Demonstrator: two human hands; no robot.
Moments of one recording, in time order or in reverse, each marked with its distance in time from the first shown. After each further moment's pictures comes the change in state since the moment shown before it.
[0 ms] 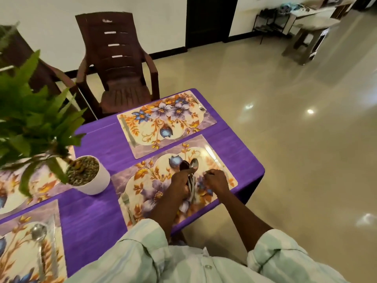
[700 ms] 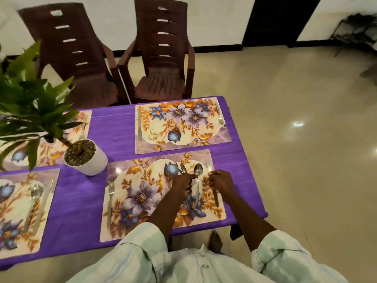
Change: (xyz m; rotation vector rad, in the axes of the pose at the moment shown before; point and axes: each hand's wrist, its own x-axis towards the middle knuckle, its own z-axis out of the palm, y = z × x) left_hand -0.023 0.043 0.077 -0.306 0.228 0.000; right_hand 0.123 -0.028 -0.056 0.064 -0.303 0.036
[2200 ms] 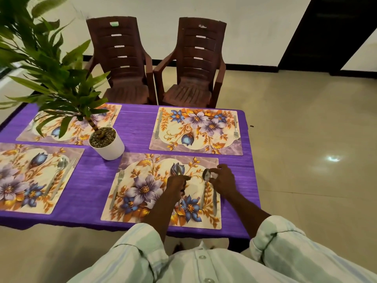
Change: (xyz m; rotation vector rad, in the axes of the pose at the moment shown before) left_hand -0.008 -0.007 -0.012 -0.113 0.215 0.119; right_hand 0.044 -0.015 -0.010 -0.931 -0.160 -0.566
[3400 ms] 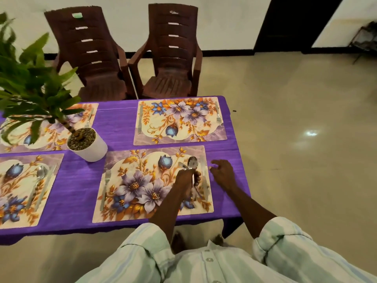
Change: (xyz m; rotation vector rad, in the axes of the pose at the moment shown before) left_hand -0.018 -0.029 0.051 -0.089 -0.298 0.046; right_hand -0.045 0.021 -0.011 0.371 0.194 0.202
